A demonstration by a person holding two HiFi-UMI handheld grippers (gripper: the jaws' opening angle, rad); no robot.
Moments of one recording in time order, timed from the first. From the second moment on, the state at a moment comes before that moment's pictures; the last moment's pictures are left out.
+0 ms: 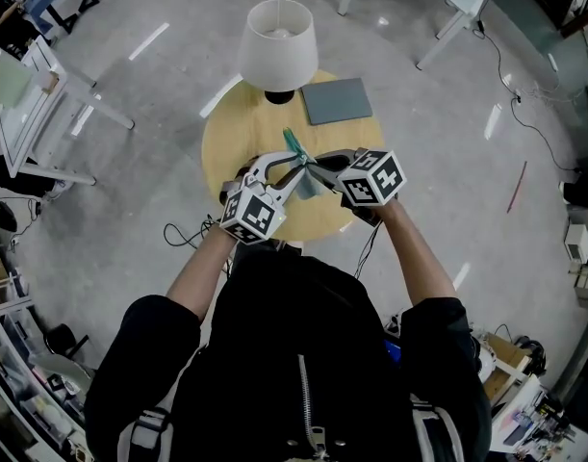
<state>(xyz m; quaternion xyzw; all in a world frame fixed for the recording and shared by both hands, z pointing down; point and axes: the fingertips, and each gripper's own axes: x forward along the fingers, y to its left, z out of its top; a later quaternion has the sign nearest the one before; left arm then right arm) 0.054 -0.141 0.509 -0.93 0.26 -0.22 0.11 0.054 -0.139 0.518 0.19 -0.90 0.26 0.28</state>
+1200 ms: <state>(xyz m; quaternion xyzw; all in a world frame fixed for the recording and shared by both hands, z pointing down) 0.037 -0.150 0.499 -0.94 0.28 -0.18 0.04 0.038 -0.136 0.517 0.18 -0.91 0.26 0.25</state>
